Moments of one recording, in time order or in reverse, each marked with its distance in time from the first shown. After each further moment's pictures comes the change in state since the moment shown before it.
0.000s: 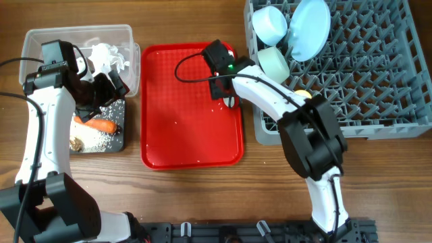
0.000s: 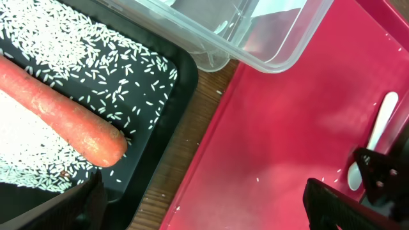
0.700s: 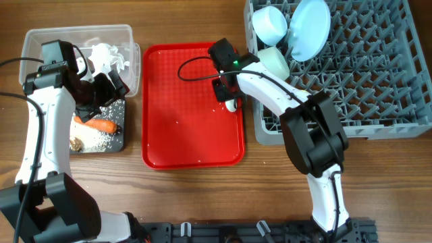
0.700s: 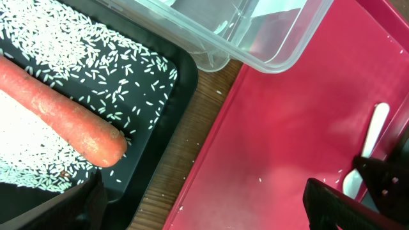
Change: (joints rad) left arm 0.000 0.000 0.000 0.000 0.000 0.000; right arm -0.036 0.012 0.011 -0.066 -0.146 -0.126
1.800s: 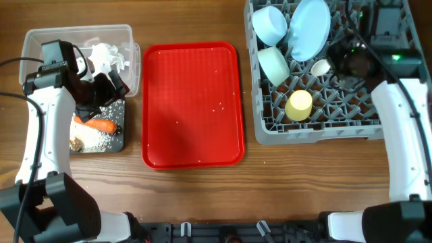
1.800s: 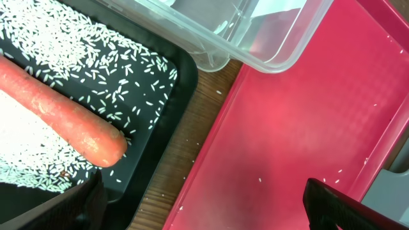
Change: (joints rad) left arm 0.000 0.000 0.000 0.000 0.000 0.000; right arm -0.552 -0.677 -0.155 -0.177 -0.011 0.809
